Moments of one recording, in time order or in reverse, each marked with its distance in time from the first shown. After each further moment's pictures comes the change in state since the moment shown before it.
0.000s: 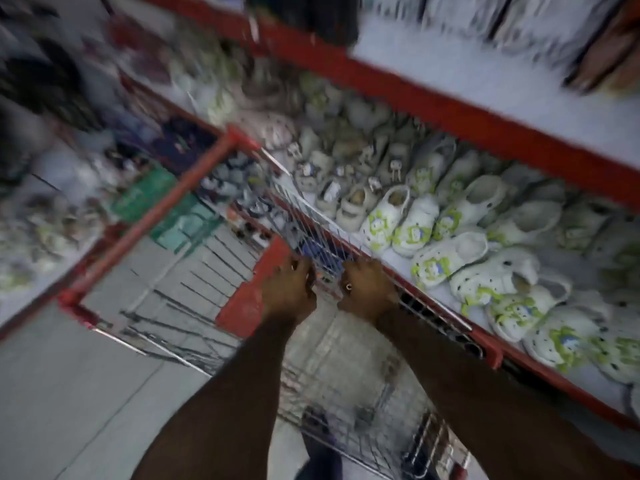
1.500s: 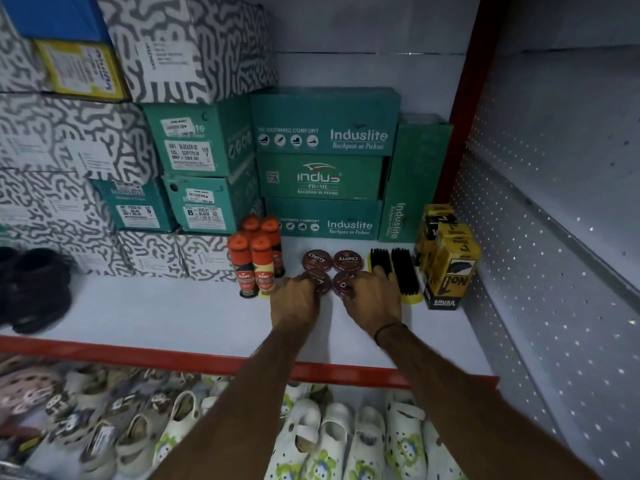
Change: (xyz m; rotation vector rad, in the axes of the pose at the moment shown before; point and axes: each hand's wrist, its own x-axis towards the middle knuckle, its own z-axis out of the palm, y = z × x) left_hand 0.147 0.513 -0.177 -0.073 0.432 0.630; right_hand -0.148 0.295 -0.387 -0.334 0.725 0.620
